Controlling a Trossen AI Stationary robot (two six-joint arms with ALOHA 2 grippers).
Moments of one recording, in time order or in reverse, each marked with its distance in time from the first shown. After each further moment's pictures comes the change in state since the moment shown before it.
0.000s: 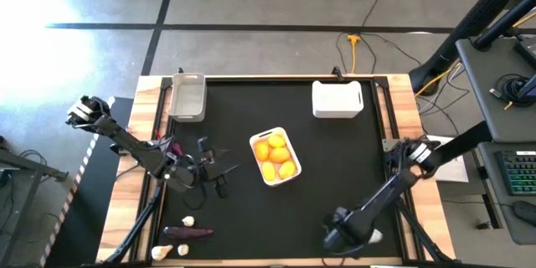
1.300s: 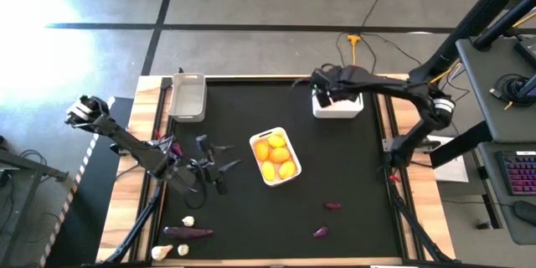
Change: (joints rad) left arm 0.009 -0.015 0.000 -0.103 -0.044 0.081; right arm -1.285 -0.367 -0.049 0.032 1.083 -0.601
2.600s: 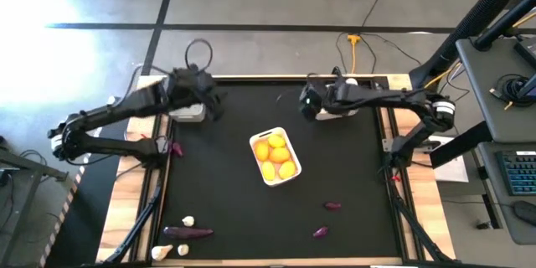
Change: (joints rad) left arm 0.993 -0.164 0.412 -0.746 0.787 -0.194; right arm 0.168 -0.021 -0.112 0.384 -0.024 -0.210
